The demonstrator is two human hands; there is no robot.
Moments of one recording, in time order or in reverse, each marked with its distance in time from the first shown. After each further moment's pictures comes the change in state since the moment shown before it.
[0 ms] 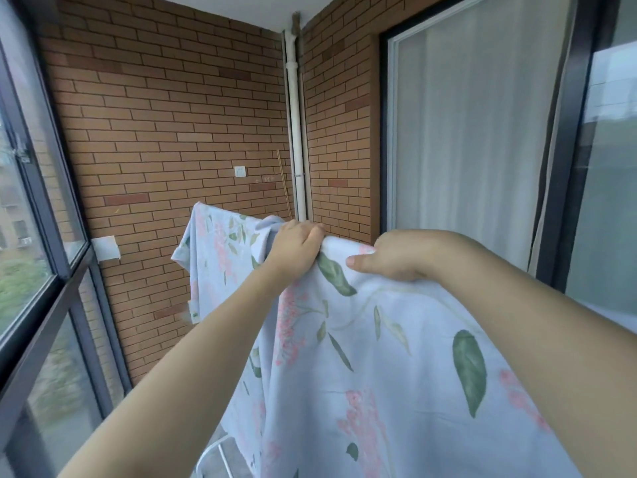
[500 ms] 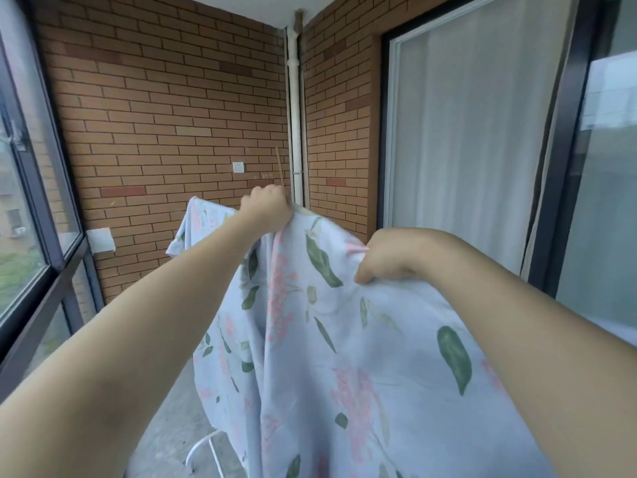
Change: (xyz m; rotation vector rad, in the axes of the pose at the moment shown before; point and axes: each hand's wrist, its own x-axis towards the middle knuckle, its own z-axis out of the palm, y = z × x) left_hand 0.044 0.011 -0.054 0.509 -0.100 -0.234; right_hand -0.011 -0.003 -0.004 0.022 -0.025 0.026
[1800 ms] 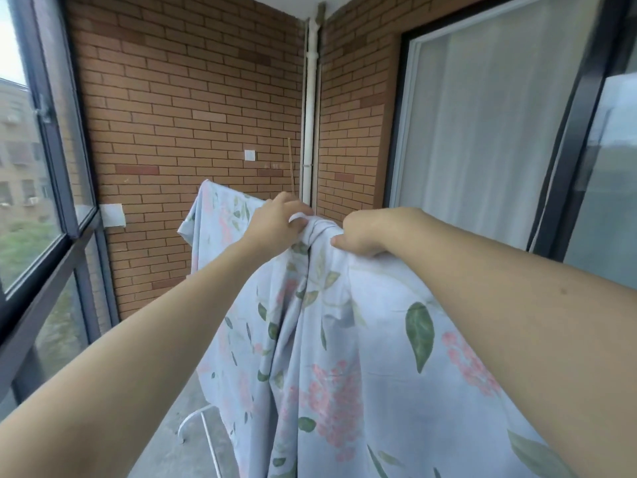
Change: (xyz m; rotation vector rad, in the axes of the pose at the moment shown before) left_hand -0.066 0.001 0.025 -0.376 0.154 0.165; right_hand 0.001 -0.016 -0.008 -0.349 0.045 -0.174
